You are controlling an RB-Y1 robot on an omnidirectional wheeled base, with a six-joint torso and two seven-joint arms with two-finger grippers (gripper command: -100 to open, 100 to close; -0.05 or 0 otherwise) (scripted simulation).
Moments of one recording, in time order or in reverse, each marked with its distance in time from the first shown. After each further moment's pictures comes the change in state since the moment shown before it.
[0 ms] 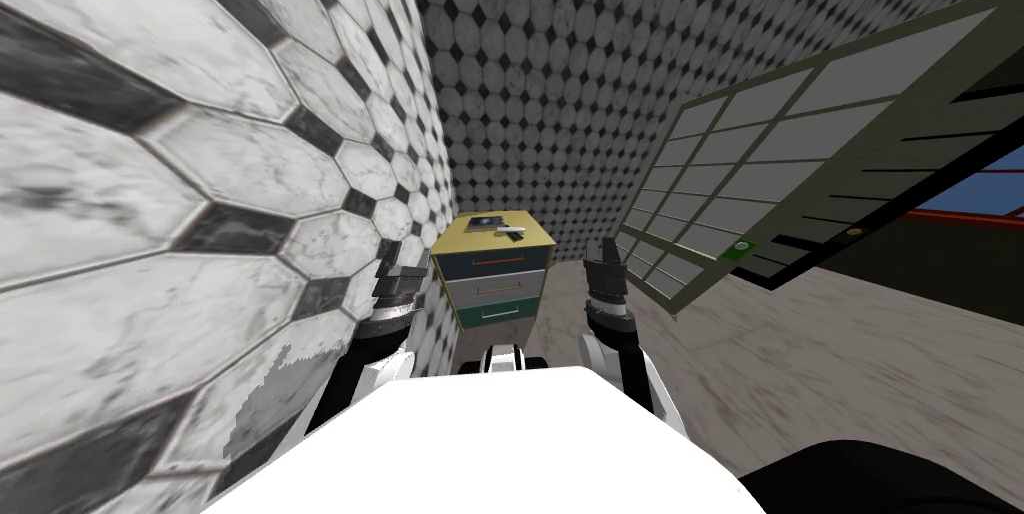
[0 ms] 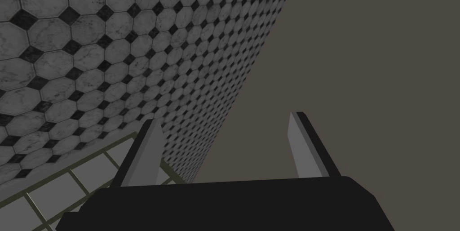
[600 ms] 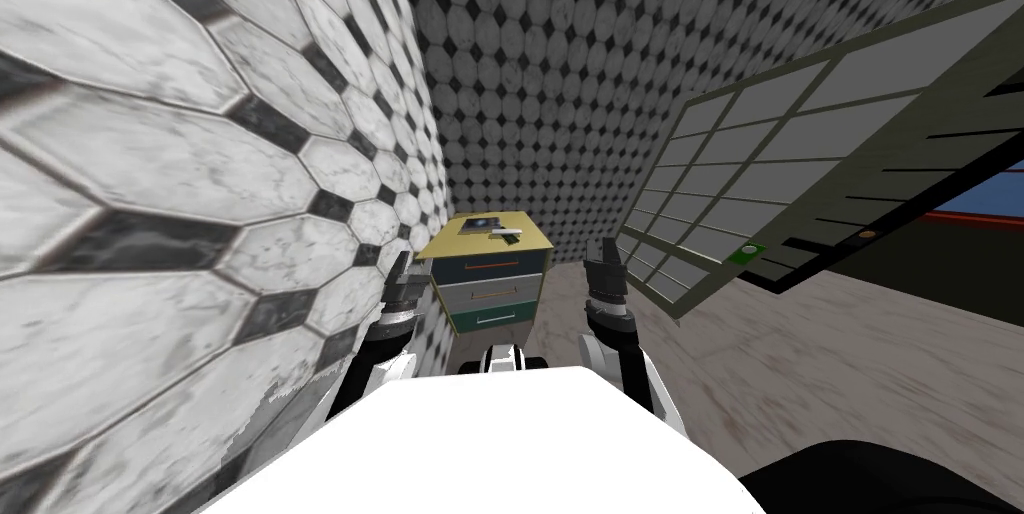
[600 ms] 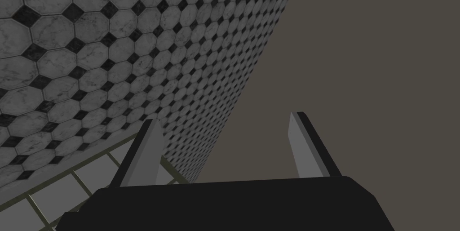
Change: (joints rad) left arm -0.032 0.052 0.014 0.172 -0.004 -0.145 0.002; right arm 0.000 0.000 0.000 0.000 0.000 0.000 0.000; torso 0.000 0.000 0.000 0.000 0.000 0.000
